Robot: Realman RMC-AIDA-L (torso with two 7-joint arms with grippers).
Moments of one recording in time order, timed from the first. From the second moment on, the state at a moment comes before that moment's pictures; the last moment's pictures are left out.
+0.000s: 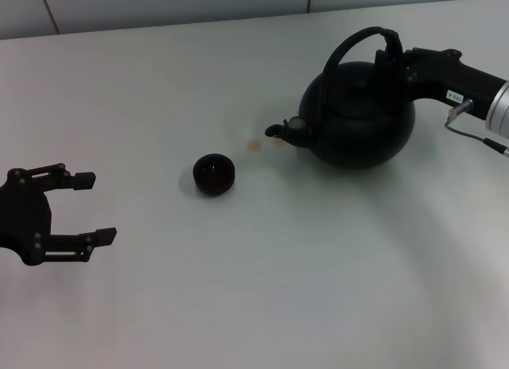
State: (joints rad) left arm -0.34 -1.98 0.95 0.95 1.93 1.63 -1.32; right arm 0.35 2.08 -1.04 -0.70 -1.37 -0.96 1.27
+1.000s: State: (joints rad) left arm -0.34 -1.99 0.95 0.97 1.93 1.63 -1.33; right arm 0.37 2.07 -1.05 -0.68 -1.38 -0.88 1.28
